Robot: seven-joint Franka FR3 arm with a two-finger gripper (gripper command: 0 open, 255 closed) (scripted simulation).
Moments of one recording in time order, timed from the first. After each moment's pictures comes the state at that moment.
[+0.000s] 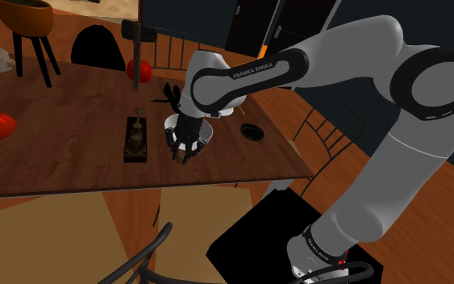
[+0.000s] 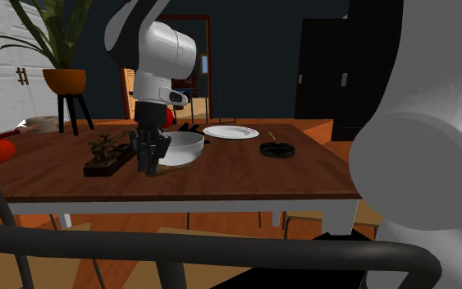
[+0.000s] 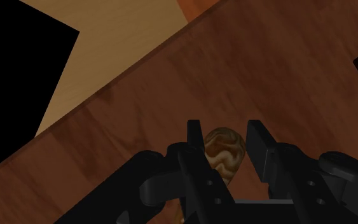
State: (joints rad) arm -0.06 0.15 0.44 -2.13 0.20 2.20 1.35
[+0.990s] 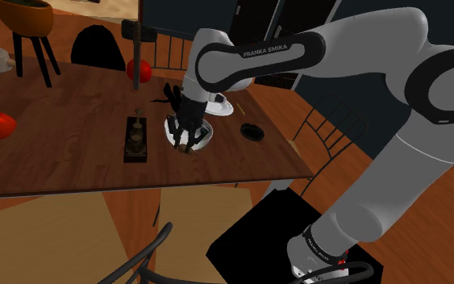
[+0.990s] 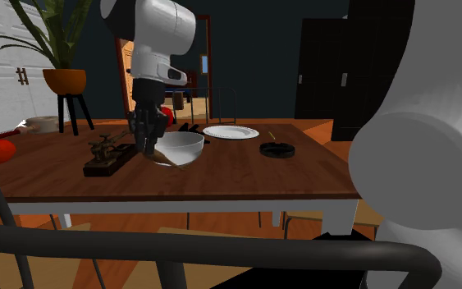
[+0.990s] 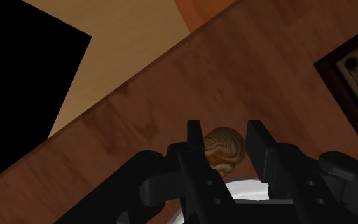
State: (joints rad) arm -0.07 0.08 0.44 -2.07 0.22 2.08 1.36
